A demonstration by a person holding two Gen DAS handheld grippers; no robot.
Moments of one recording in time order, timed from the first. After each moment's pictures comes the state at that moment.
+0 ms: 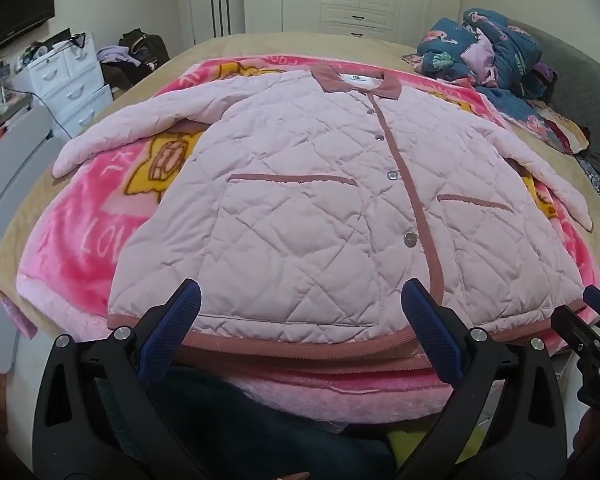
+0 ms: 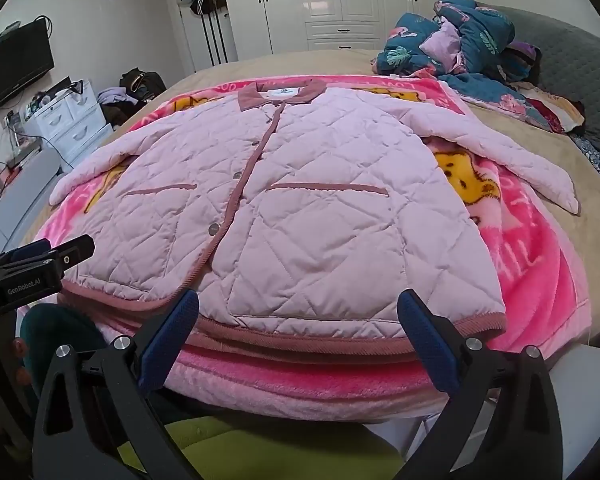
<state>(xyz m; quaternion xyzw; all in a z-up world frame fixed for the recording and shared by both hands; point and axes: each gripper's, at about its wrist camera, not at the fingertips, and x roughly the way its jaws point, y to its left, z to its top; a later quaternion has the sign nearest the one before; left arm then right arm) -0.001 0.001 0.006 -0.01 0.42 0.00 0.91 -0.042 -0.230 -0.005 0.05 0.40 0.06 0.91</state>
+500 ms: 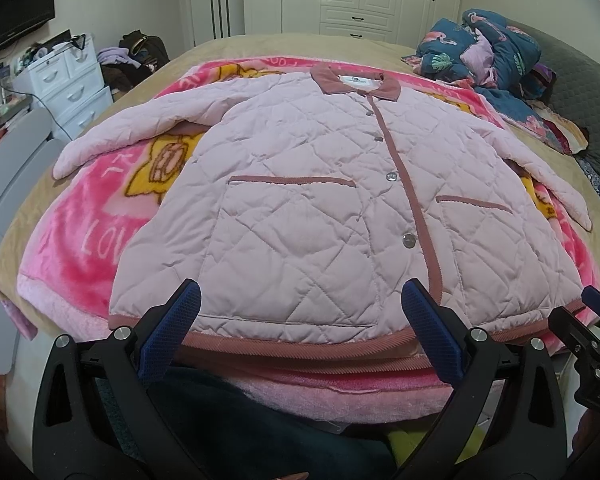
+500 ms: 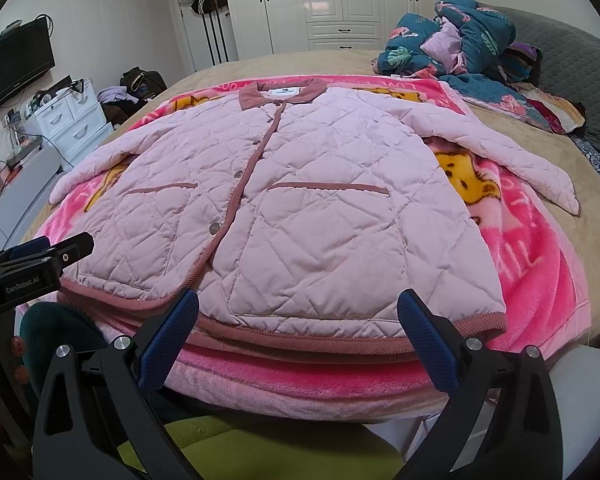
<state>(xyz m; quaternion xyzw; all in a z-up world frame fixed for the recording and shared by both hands) -0.001 0.001 0.006 -0.01 0.41 0.01 0.91 -0.043 -0.230 -0.003 0.05 0.40 0.06 0.91</state>
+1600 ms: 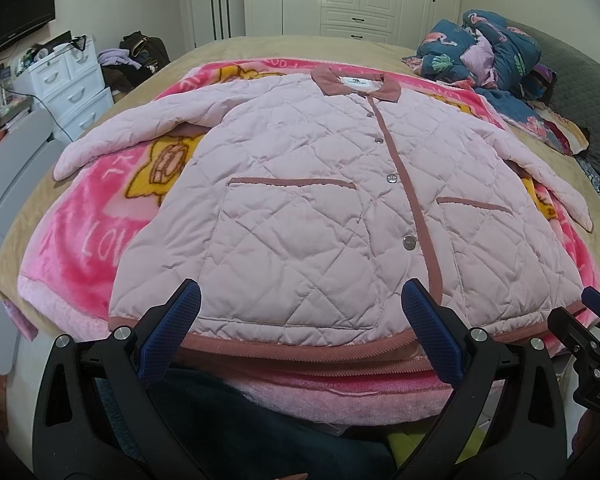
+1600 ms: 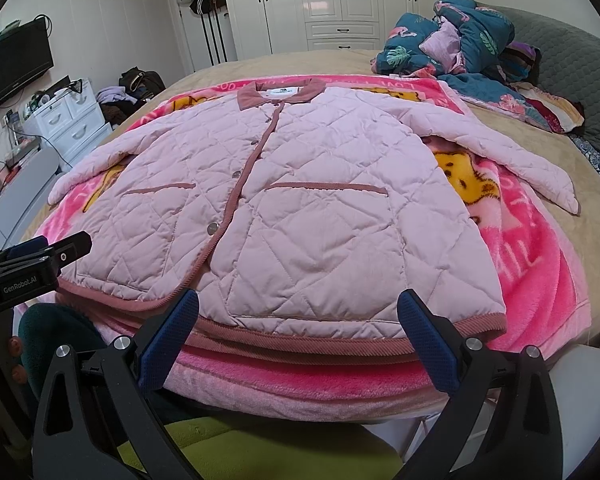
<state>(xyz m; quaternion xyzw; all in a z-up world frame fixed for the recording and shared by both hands) -0.002 0.001 0.008 -0.01 0.41 0.01 0.91 -0.042 -0.229 -0.004 0.05 0.40 0.06 0.91</state>
